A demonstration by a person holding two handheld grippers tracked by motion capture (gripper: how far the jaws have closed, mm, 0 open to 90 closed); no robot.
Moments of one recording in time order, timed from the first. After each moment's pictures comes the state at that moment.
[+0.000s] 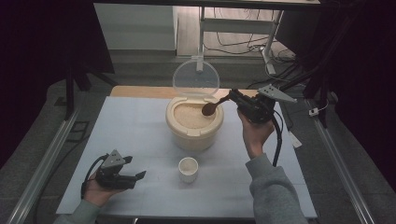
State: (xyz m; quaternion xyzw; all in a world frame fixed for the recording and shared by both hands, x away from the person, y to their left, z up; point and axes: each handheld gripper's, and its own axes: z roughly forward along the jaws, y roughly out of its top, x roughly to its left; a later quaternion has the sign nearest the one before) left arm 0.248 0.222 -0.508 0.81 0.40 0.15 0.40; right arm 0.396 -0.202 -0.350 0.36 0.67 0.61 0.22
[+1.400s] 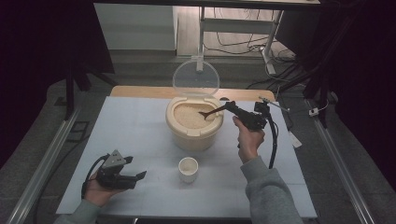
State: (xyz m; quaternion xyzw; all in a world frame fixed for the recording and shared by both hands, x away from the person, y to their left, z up) left arm 0.249 0.220 -0.509 0.82 0.40 0.15 0.39; right arm 0.418 -0.211 -0.407 0.51 0.58 0.64 0.02
